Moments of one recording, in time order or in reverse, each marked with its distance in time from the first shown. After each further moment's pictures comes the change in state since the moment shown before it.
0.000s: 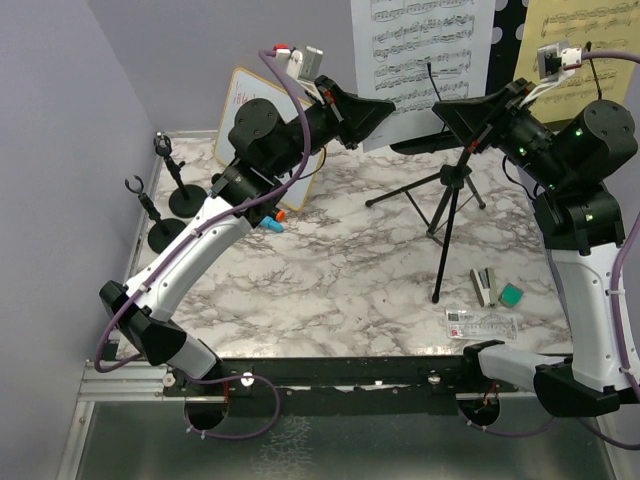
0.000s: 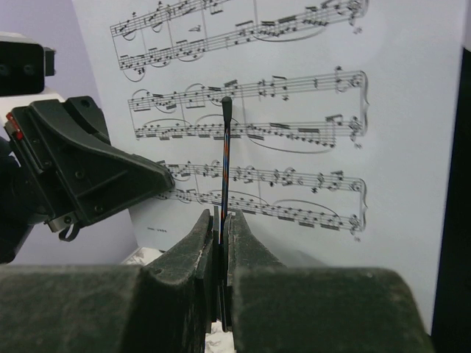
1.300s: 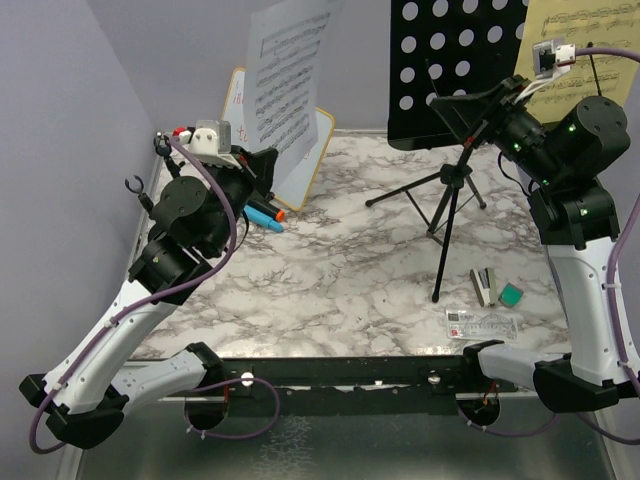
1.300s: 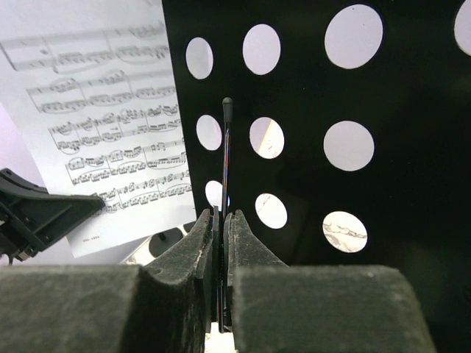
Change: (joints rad) left arm 0.002 -0.554 -0.456 -0.330 -0.629 0.283; right arm 0.004 0.024 0.004 0.011 0.049 -0.010
